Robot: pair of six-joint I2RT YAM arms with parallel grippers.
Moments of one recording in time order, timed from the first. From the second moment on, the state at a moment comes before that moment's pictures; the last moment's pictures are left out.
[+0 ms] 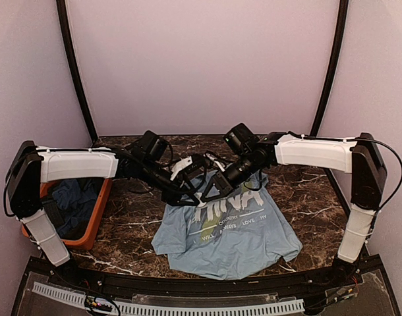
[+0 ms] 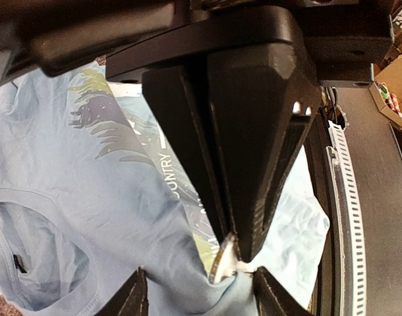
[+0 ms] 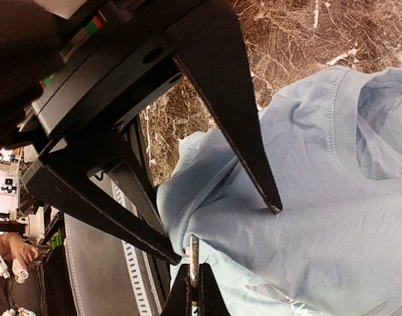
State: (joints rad) left arm -0.73 1.69 1.18 -0.34 0.70 0.30; right arm 0.80 1.84 1.44 -0.62 -0.82 0.09
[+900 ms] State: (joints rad) left arm -0.72 1.69 1.18 -0.32 0.69 0.28; right arm 0.80 1.85 1.44 -0.62 -0.81 0.07
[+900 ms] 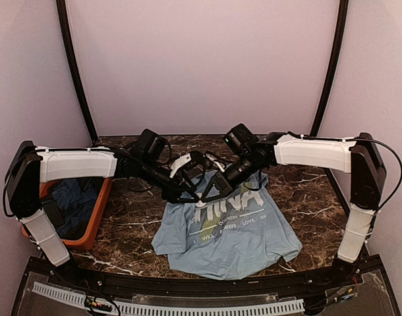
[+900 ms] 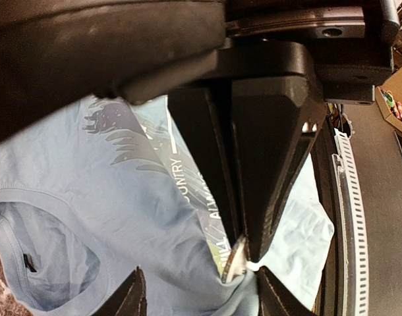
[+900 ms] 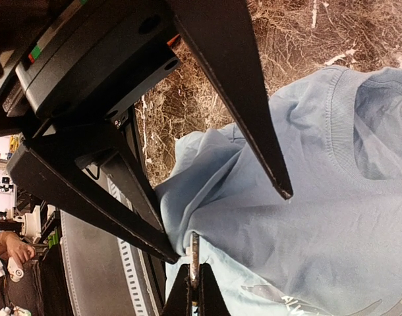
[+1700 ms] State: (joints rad) left arm -0.72 1.69 1.18 -0.32 0.69 0.28; right arm 0.80 1.85 1.46 -0.64 -0.82 0.08
